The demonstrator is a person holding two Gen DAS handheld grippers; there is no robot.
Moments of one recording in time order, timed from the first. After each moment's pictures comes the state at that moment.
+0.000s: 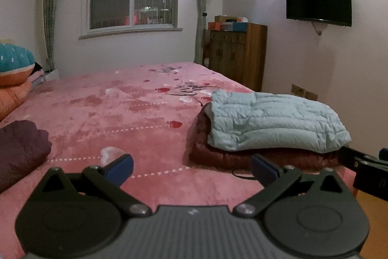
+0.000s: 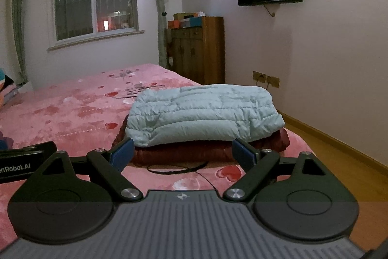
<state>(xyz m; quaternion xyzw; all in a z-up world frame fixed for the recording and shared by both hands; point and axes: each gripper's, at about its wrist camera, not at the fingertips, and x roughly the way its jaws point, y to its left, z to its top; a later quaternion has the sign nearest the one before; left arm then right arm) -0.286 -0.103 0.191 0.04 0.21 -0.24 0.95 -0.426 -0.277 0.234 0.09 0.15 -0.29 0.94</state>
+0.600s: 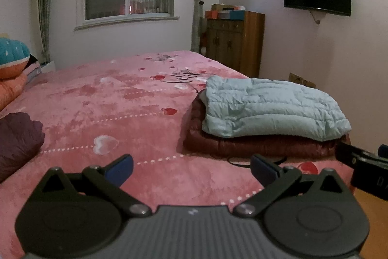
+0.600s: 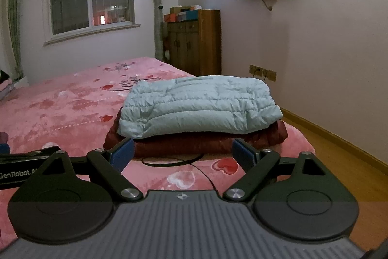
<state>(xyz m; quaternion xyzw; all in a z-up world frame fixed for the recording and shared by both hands) -0.284 -0.115 0.178 0.05 0.24 -0.25 0.94 -0.419 -0.281 0.223 0.09 0.17 -0.30 0.94</state>
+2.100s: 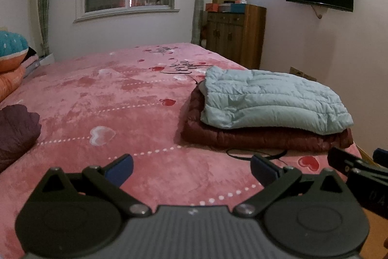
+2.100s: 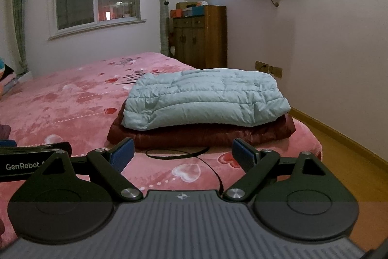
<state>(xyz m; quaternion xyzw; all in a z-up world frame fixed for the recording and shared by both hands) -0.279 -0.121 0.168 0.05 0.26 -0.24 0.93 -0.417 -0.283 0.217 0.09 0.17 -0.28 0.94</state>
